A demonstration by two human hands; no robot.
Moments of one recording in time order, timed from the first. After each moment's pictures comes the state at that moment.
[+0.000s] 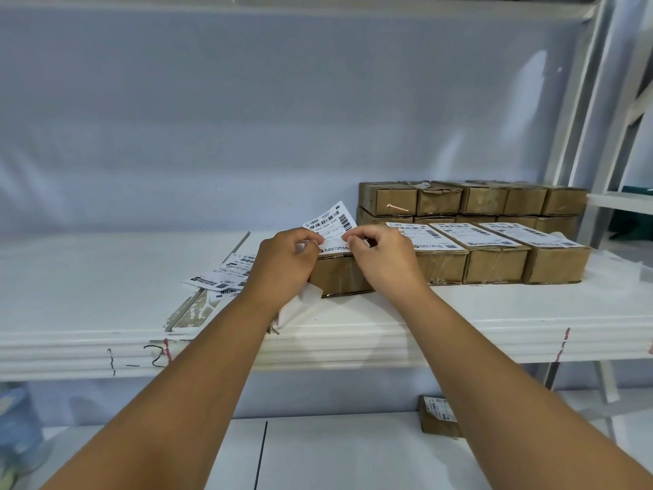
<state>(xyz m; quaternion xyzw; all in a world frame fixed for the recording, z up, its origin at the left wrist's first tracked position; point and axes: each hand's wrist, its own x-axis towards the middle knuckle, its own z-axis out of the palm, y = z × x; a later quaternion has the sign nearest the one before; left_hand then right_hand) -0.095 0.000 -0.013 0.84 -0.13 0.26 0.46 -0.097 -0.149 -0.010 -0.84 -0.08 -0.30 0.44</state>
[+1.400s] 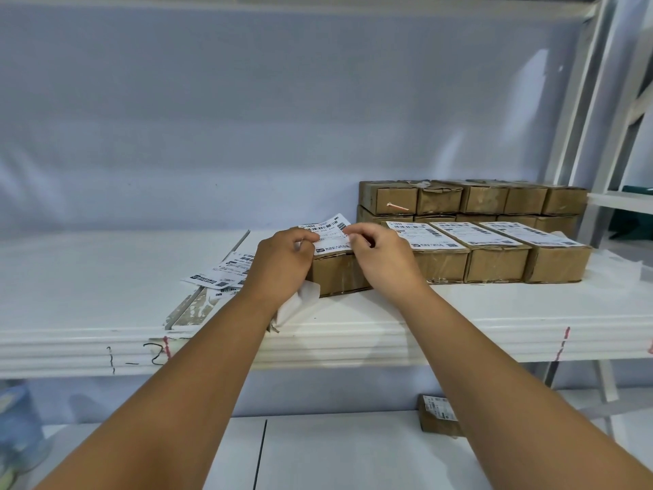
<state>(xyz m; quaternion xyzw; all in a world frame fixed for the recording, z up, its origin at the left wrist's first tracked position) -0.094 -0.001 -0.013 0.84 -0.09 0.27 0.45 -0.097 -0.150 -0.012 -0.85 -0.08 -0.26 0.44</state>
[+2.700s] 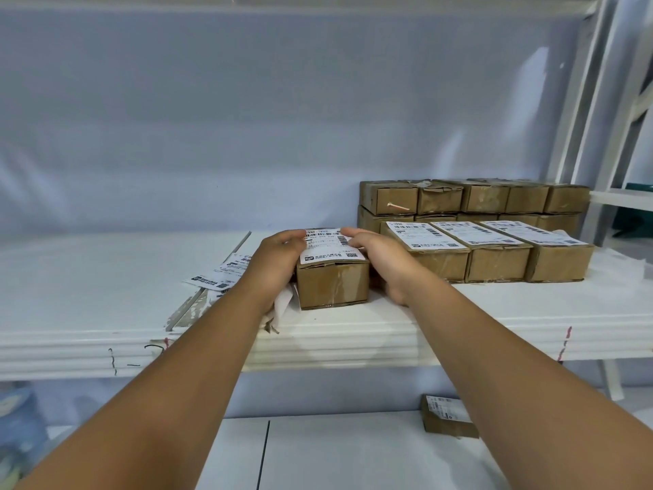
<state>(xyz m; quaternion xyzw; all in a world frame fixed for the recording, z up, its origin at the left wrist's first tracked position) -0.084 0.005 -0.012 0.76 -0.05 0.14 0.63 -0.097 -0.146 -0.001 -0.72 -0.03 -0.01 0.69</state>
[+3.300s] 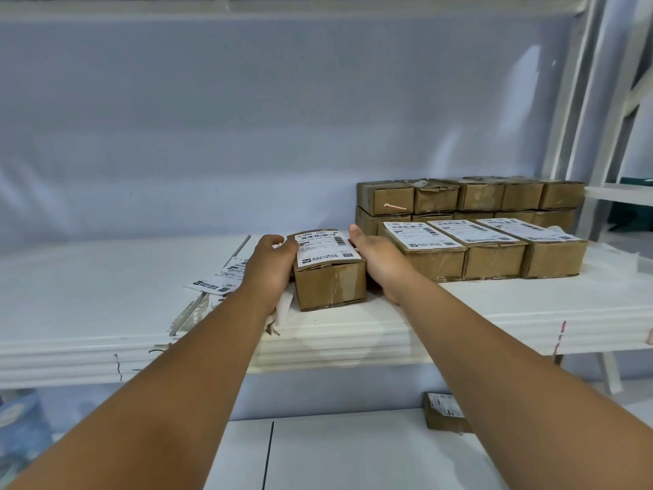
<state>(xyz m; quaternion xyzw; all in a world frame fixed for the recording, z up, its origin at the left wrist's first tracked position) -0.069 0.010 -0.021 0.77 0.02 0.15 0.62 -0.090 -0.147 -0.004 -0.83 0.01 -0.09 0.55</state>
